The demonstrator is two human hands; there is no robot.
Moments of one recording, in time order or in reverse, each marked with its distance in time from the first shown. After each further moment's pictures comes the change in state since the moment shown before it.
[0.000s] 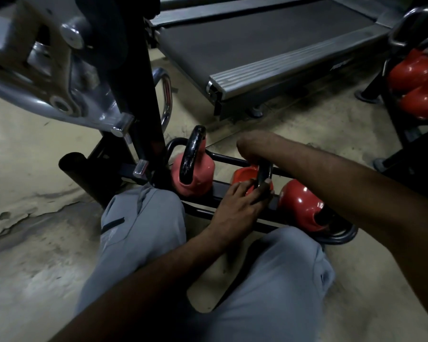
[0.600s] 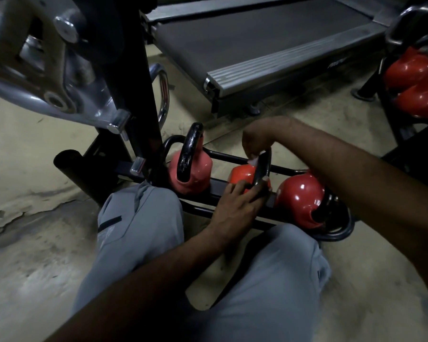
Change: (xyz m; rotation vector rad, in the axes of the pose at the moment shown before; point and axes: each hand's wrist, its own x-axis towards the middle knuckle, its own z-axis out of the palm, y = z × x) left_hand -0.002 0.005 0.002 0.033 -0.003 -0.039; right_hand -0.018 0.028 -0.021 0.167 -0.173 -0.169
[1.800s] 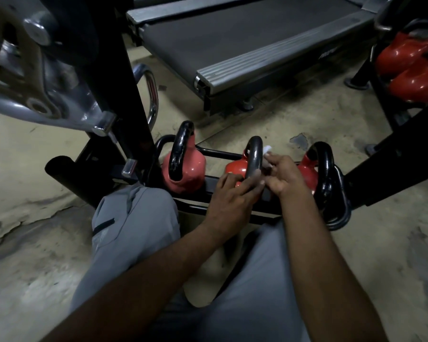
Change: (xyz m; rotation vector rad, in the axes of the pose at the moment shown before) left_hand 0.006 -0.001 0.004 -0.046 0.130 -0.020; right_hand -0.017 -0.008 0.144 2.596 0.505 0.187
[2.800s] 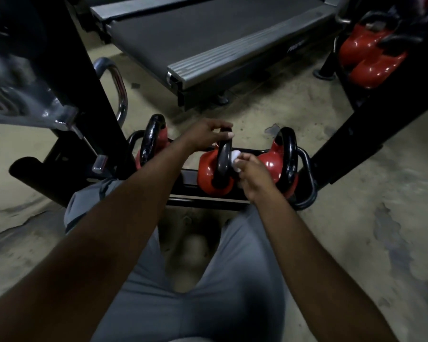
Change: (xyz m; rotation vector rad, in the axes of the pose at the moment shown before) left_hand 0.125 -0.076 0.002 -0.813 -0.441 -0.453; right_hand -0.048 0.027 -0.014 -0.294 0.072 -0.177
